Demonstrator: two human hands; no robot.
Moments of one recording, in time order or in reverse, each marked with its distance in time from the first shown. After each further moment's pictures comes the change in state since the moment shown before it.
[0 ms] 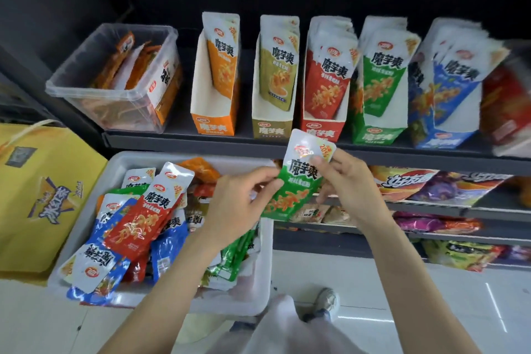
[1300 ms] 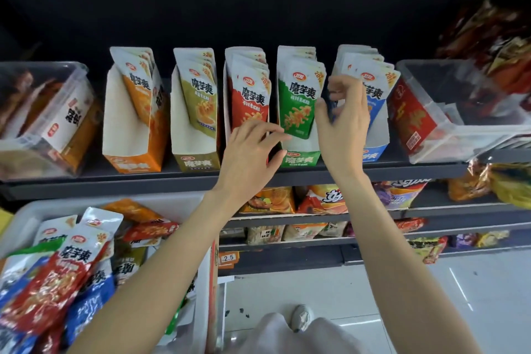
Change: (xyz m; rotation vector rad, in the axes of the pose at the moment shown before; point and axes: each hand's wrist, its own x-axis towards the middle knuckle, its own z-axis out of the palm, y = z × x) left_hand 0.134 0.018 0.098 0.442 0.087 0.366; right_hand 0.083 -0.028 -0.102 -0.509 0.734 -0.606
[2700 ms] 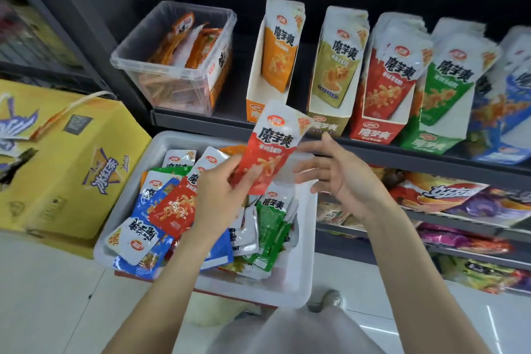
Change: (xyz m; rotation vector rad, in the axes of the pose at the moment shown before) left_hand -0.190 -0.076 -0.139 -0.391 0.133 -0.667; right_hand -0.125 -0.120 0.071 0.741 -1.050 0.880
